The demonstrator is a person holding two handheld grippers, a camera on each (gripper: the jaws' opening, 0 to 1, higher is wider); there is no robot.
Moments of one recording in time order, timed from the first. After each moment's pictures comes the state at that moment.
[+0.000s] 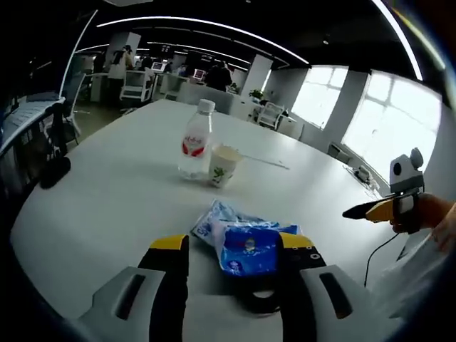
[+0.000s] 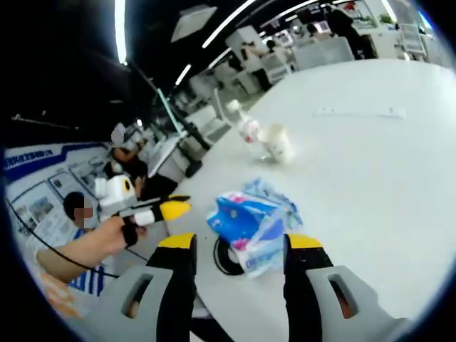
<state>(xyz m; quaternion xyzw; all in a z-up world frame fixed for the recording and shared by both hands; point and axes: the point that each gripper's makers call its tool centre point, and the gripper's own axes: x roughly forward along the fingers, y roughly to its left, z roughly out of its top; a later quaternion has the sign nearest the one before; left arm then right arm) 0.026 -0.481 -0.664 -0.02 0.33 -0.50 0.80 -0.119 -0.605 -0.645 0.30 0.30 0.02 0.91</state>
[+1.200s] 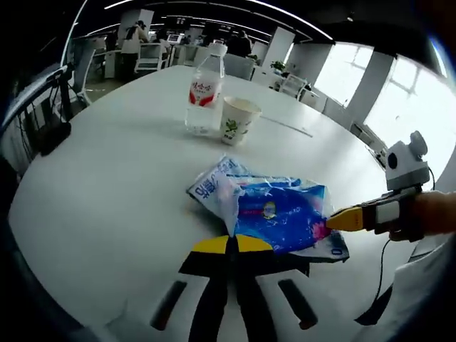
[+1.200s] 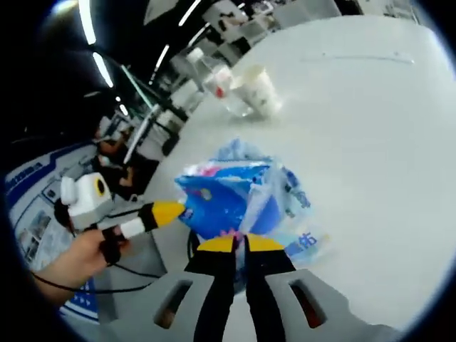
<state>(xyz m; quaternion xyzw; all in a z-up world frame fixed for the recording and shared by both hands) 0.011 -0.489 -0.717 0.03 0.39 -0.44 0.81 -0.068 -0.575 -0.725 0.35 0.37 0.03 0.86</state>
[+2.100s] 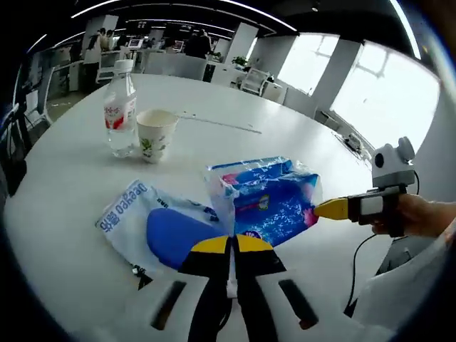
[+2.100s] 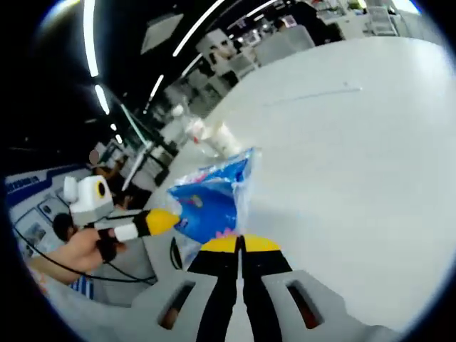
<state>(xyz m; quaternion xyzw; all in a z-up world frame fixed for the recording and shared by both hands) -0.059 -0.600 -0.693 0.07 0.37 -0.57 0.73 -0.150 -0.679 -0.692 0.34 0.28 -0.05 0.89</state>
